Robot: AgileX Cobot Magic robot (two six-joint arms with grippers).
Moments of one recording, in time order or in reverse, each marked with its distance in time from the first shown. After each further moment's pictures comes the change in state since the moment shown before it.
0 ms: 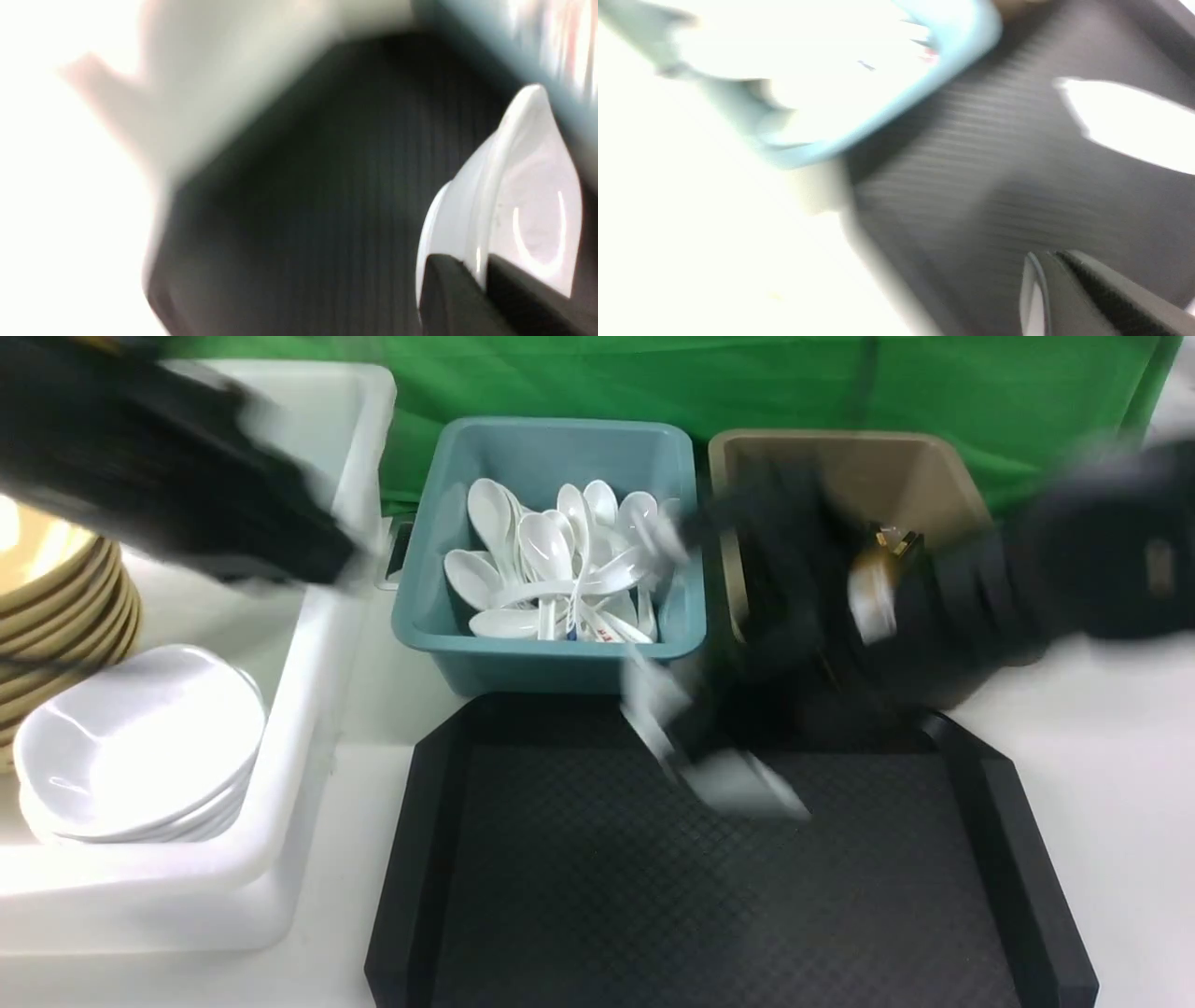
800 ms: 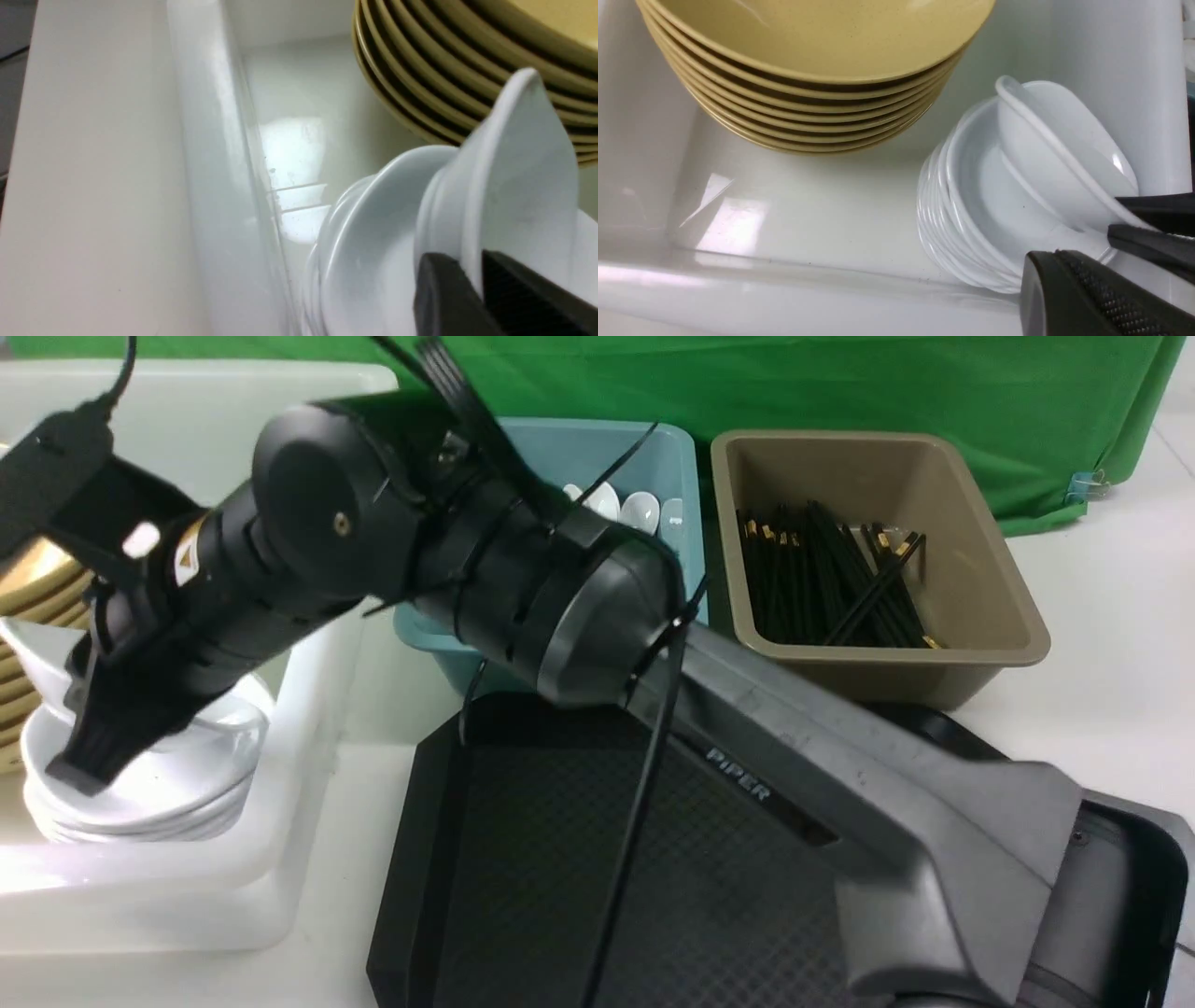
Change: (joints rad) right arm 0.264 0.874 -1.182 0.128 0.194 -0.287; left arm 0.539 -0.253 0.152 0.111 0.121 -0.232
